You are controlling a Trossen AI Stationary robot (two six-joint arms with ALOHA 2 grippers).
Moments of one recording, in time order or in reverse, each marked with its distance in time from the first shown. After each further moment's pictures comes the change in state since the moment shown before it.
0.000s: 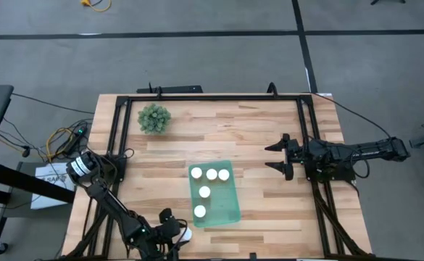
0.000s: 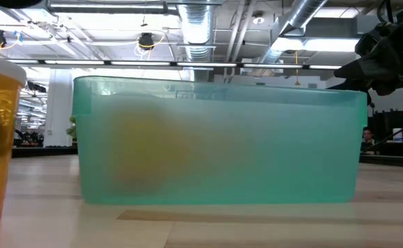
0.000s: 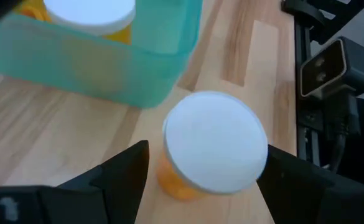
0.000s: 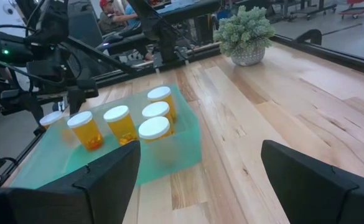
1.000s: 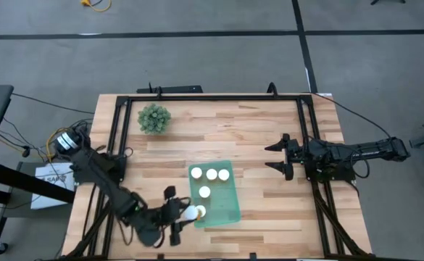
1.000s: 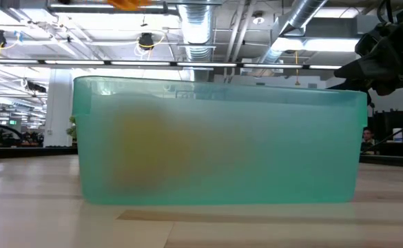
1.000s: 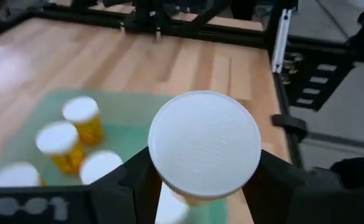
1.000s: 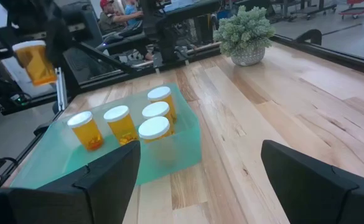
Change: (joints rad) left arm 0.132 -0.314 0.002 -0.003 -0.120 0.473; right arm 0.000 0.000 0.000 0.000 0.000 0.000
